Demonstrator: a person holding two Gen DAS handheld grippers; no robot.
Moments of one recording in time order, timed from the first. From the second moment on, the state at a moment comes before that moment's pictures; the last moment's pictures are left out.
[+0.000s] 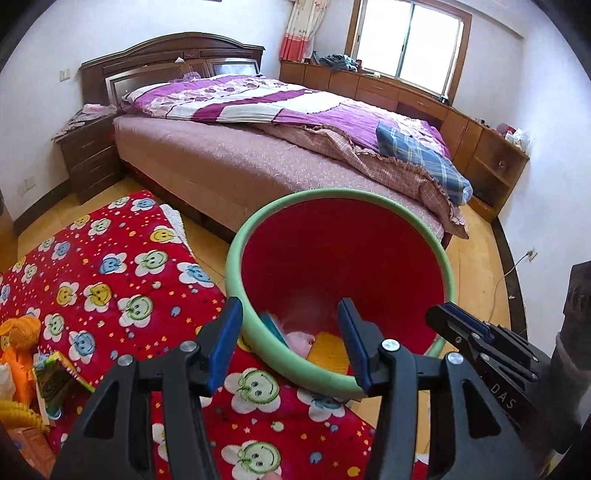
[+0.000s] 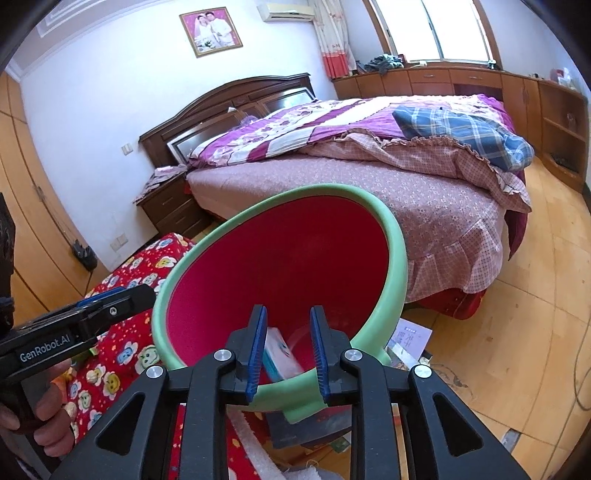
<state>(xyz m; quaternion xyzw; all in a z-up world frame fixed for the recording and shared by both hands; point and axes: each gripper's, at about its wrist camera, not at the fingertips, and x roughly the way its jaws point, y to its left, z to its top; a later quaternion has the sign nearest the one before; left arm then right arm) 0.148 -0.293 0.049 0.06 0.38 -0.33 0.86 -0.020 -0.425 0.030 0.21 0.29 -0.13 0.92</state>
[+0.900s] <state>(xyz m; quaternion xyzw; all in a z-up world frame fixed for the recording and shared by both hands) 0.106 -0.147 0.075 0.01 0.39 -0.22 0.90 -0.037 -0.338 0.063 0.18 0.29 -0.06 0.94</state>
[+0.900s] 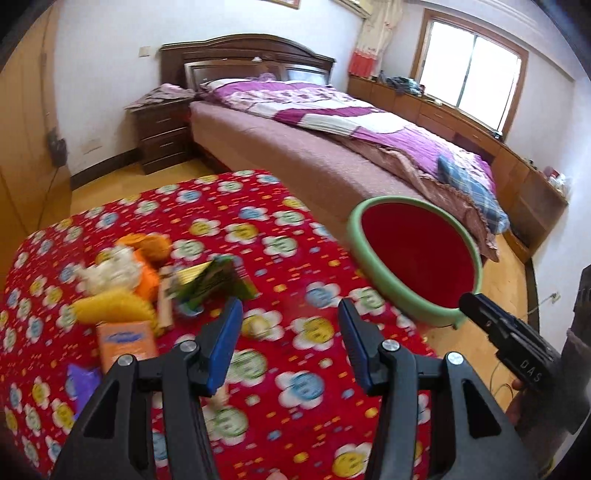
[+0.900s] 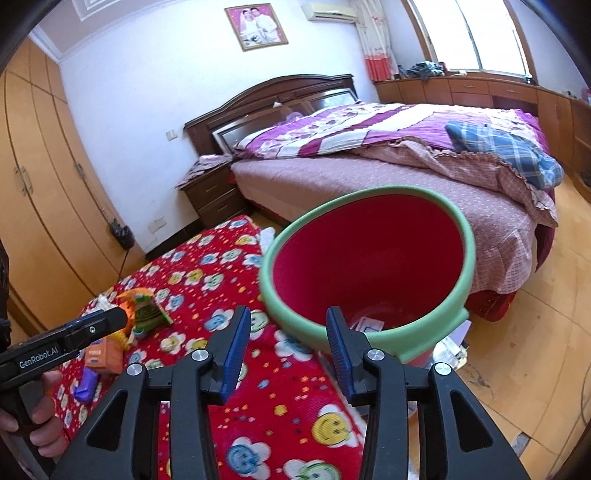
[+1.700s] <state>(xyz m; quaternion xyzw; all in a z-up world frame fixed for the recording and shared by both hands) 0.109 -0.005 0.018 -0.01 0.45 -0.06 0.89 -0.028 -0.272 0.044 0.16 0.34 -0.01 0.93</state>
